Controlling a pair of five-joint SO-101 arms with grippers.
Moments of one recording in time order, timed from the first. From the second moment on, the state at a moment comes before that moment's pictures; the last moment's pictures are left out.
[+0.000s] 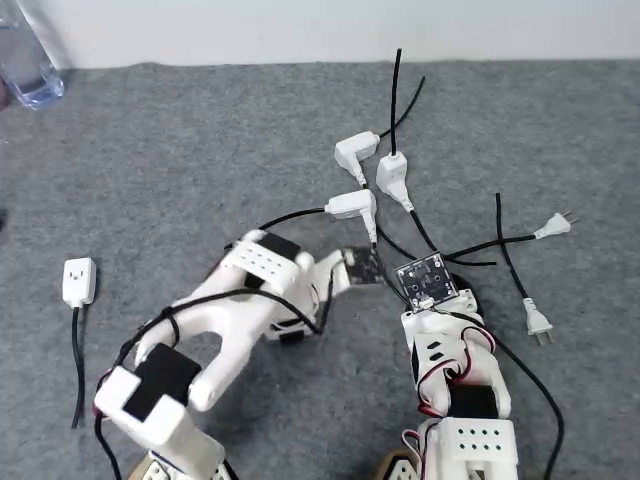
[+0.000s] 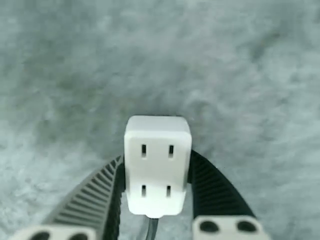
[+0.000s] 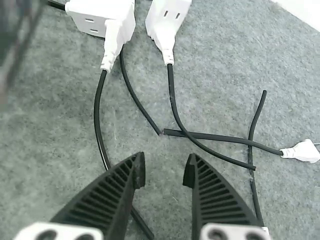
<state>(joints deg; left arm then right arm) 25.5 9.4 30.6 67.4 -39.2 -1.0 -80.8 96.0 29.9 25.5</state>
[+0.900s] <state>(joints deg) 30.0 0.0 40.1 68.5 -44.8 -1.0 -80.8 96.0 29.9 25.5</state>
